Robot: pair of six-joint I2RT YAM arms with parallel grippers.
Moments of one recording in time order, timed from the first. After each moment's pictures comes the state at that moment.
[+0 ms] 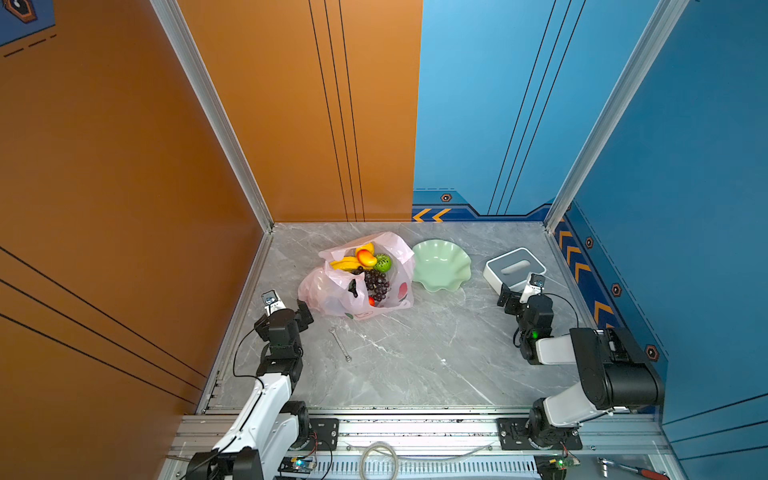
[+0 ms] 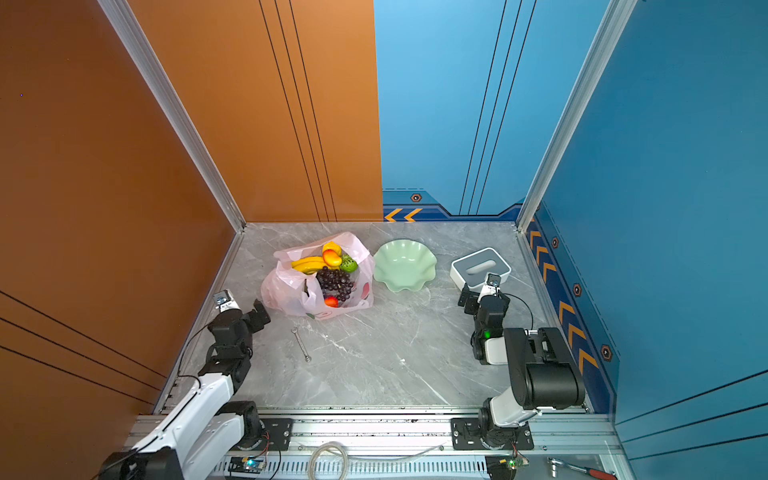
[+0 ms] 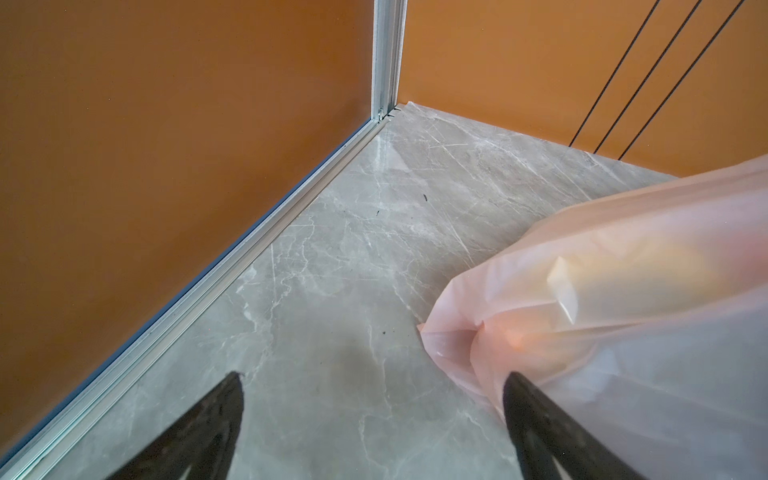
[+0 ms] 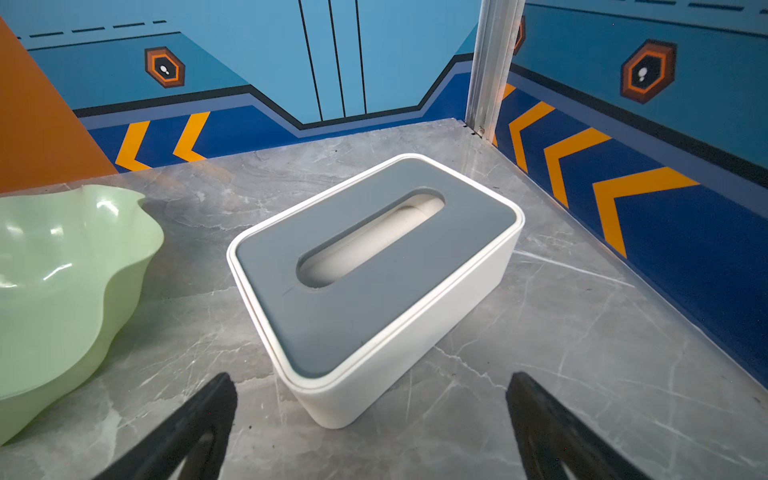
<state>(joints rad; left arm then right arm) 0.04 0.90 0.24 0.26 -0.39 -0.22 0.00 1.54 0.31 0.95 0.19 0.13</state>
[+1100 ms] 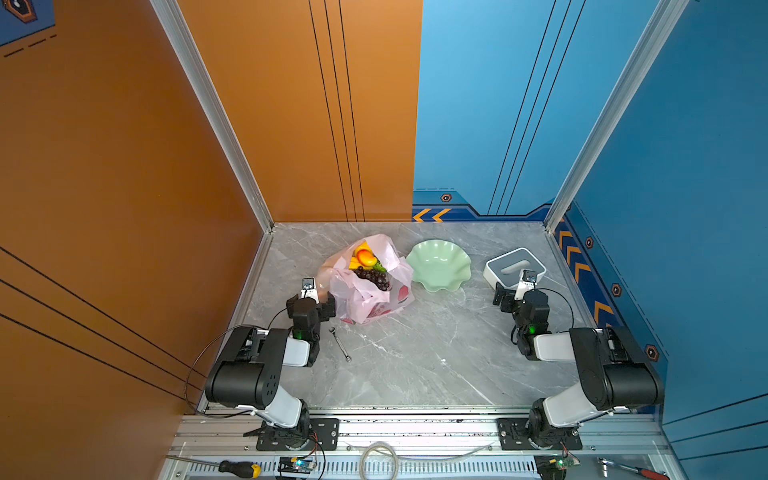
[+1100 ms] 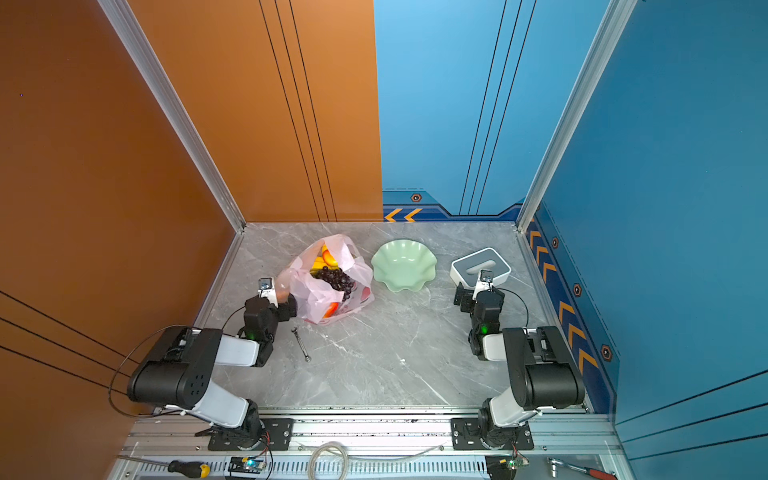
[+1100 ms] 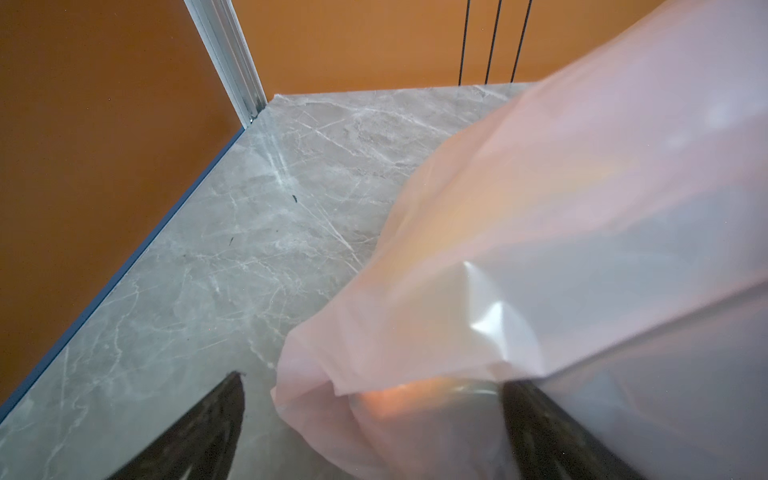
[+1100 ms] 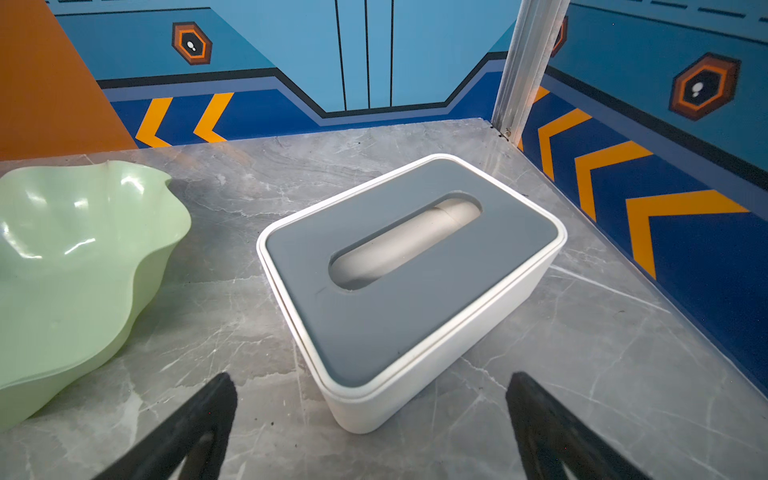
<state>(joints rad) -0.07 1.57 0.31 0.89 -0.26 0.00 0.03 1.54 0.35 0.87 0.18 0.08</state>
